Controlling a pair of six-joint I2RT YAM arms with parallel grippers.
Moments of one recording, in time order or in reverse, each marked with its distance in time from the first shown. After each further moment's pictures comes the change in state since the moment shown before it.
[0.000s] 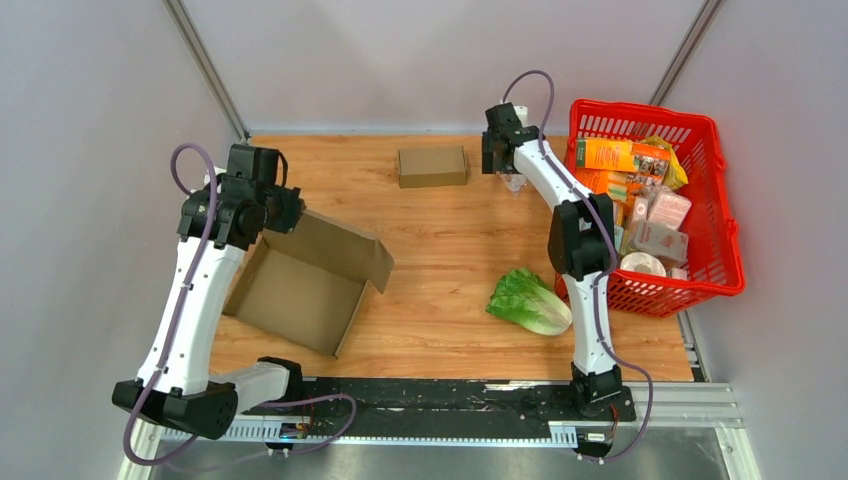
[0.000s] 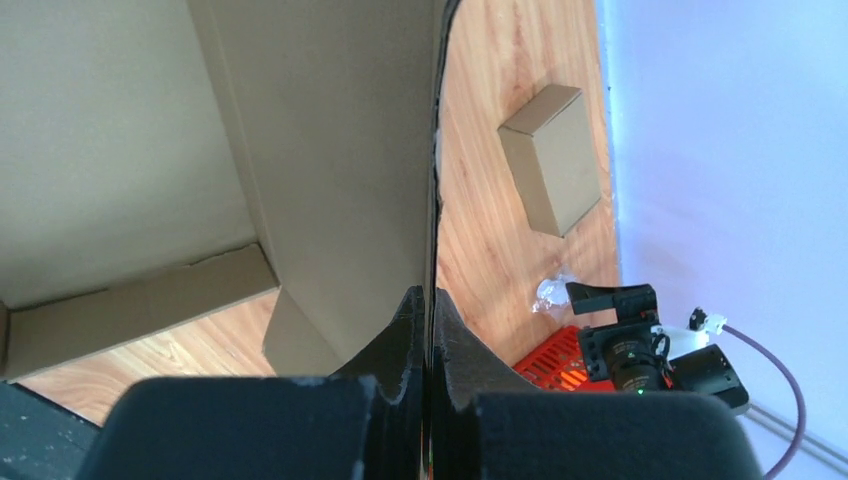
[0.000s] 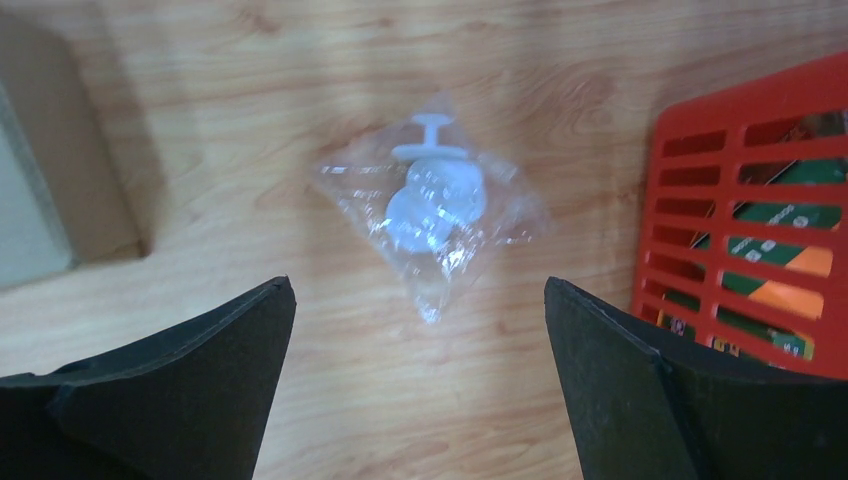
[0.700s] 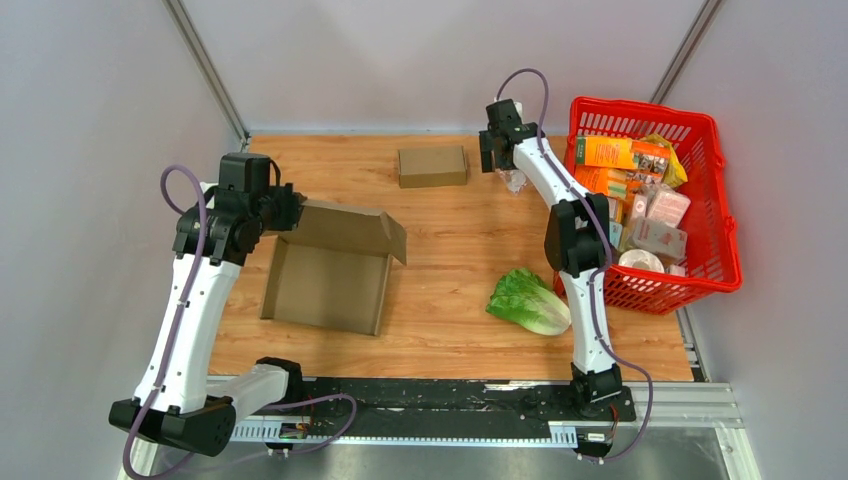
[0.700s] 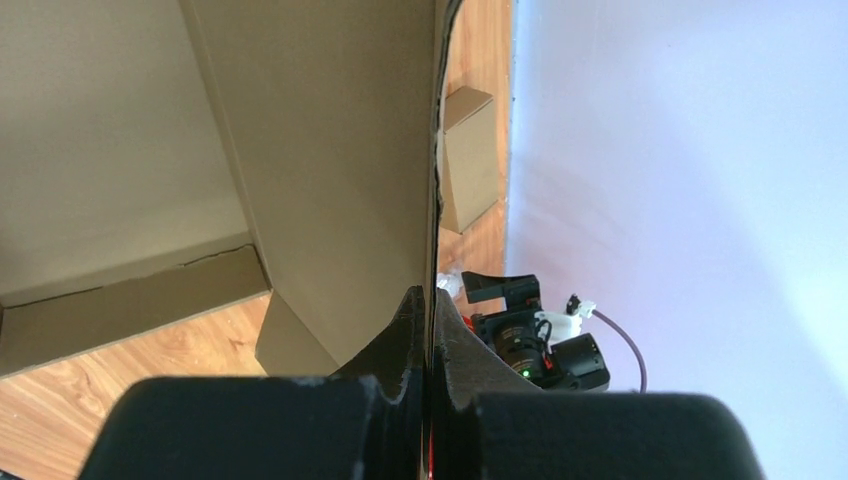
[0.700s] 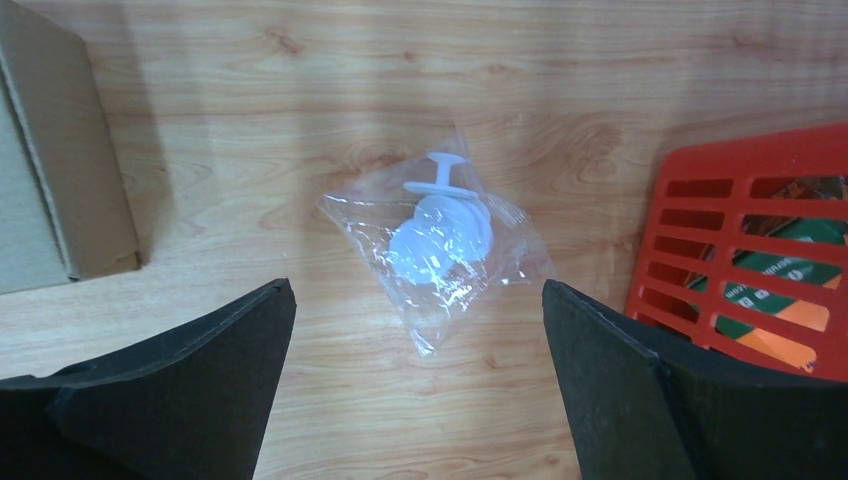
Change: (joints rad) left arm 0.035 -0.078 -0.100 0.116 0.055 -0.228; right arm -0.035 0.097 0.125 -0.008 -0.054 -0.113
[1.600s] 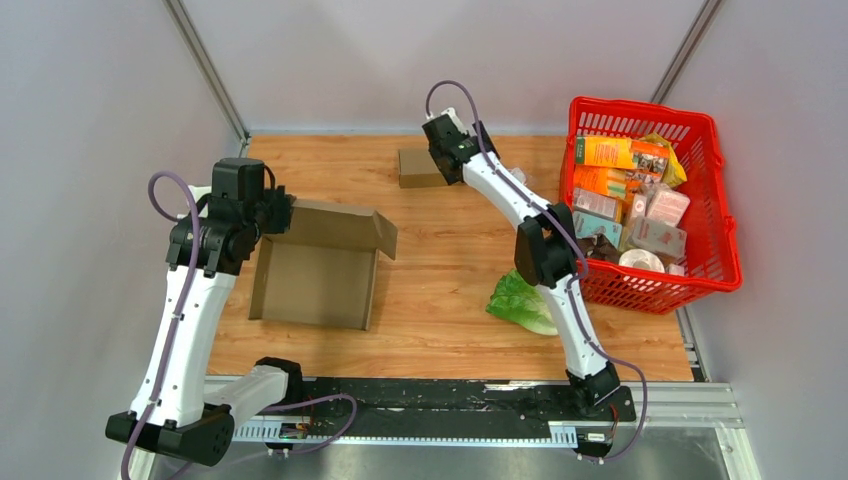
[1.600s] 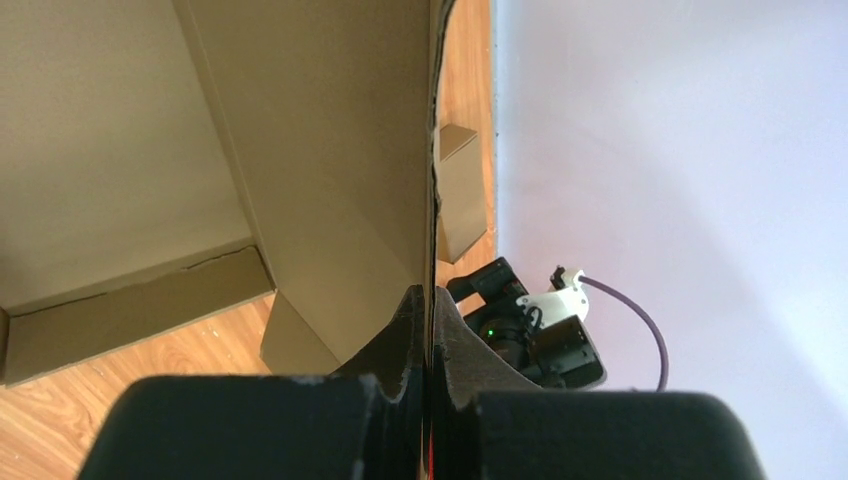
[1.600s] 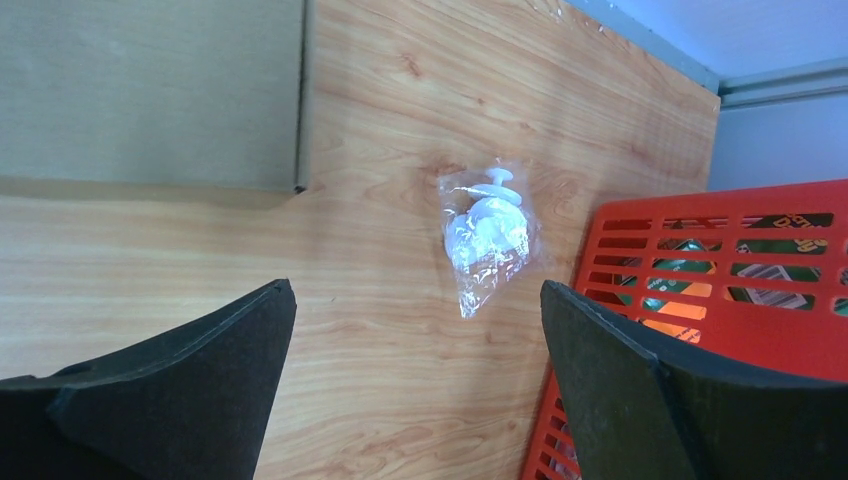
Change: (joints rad) left arm 0.000 -0.046 -0.012 0.009 -0.088 0.019; right arm 0.266 0.006 0.058 0.002 0.319 -0.236
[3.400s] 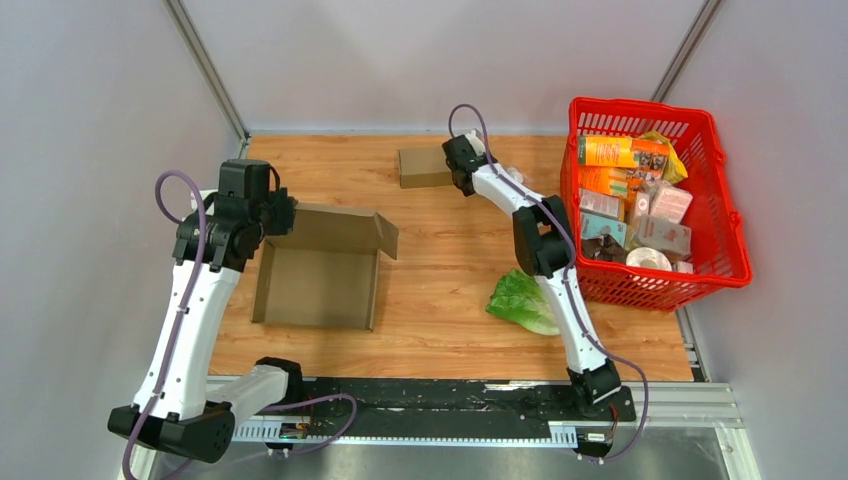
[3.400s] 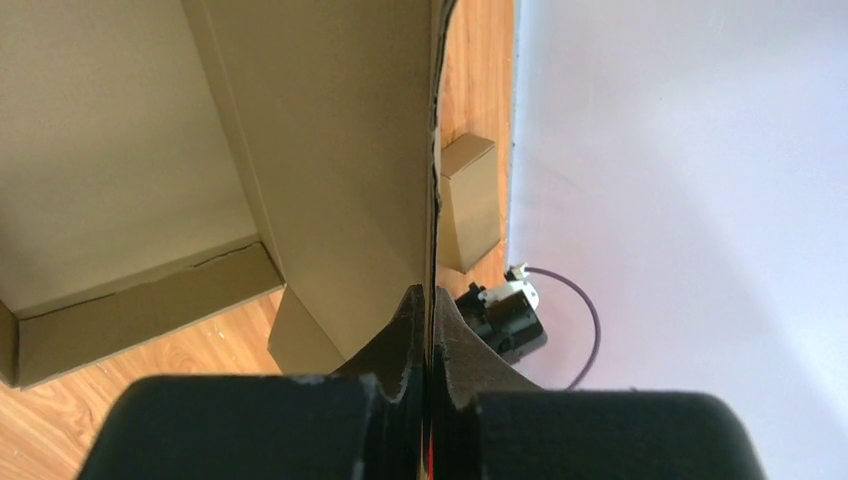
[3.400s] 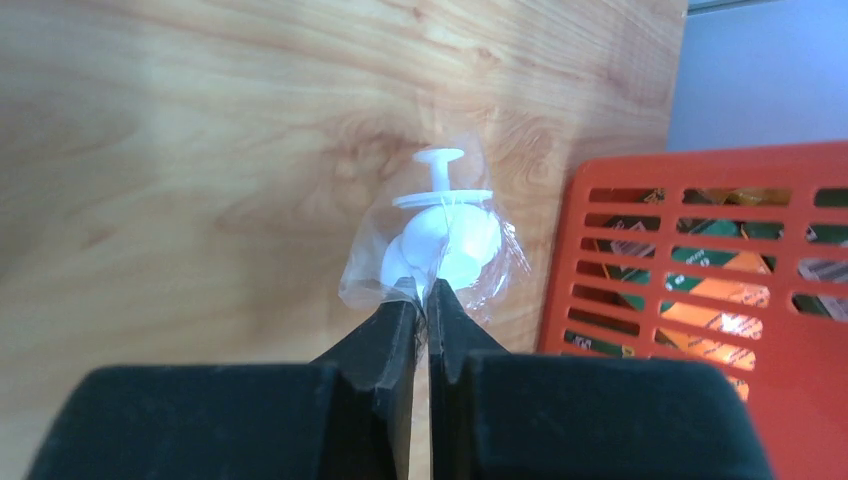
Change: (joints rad) left arm 0.000 0.010 -0.029 -0.004 0.000 -0.034; right arm -0.111 0.201 -0.051 0.132 0.208 -0.080
